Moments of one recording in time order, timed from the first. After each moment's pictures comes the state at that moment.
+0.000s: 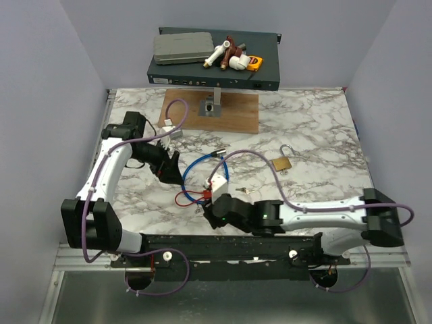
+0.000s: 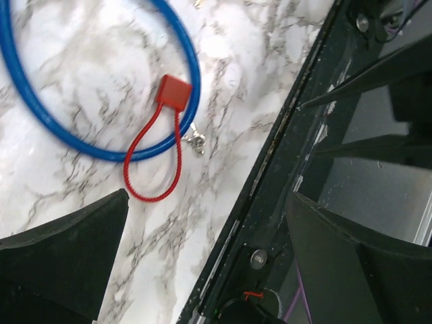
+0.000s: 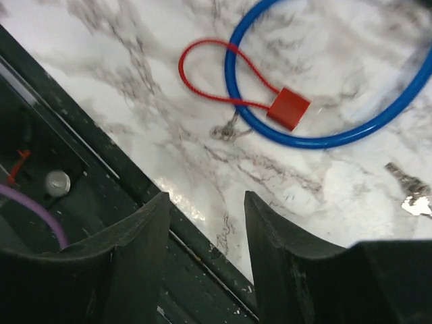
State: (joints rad) left arm -0.13 1.38 1.24 -1.23 0.92 0.68; right arm 1.42 1.32 0.91 -0.18 0.50 0.47
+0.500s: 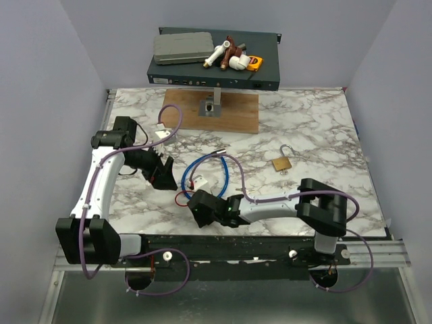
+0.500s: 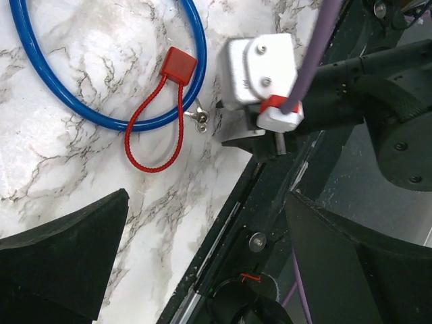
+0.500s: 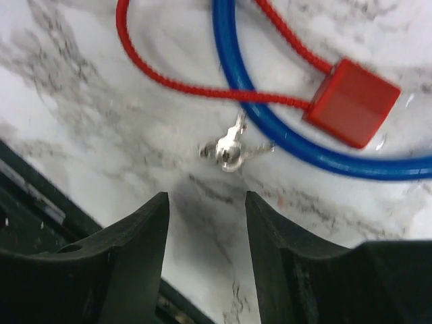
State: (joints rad) left arm -0.01 1.31 1.22 -1.32 0.86 0.73; right arm 1.31 1.81 1.03 -0.11 0.30 0.56
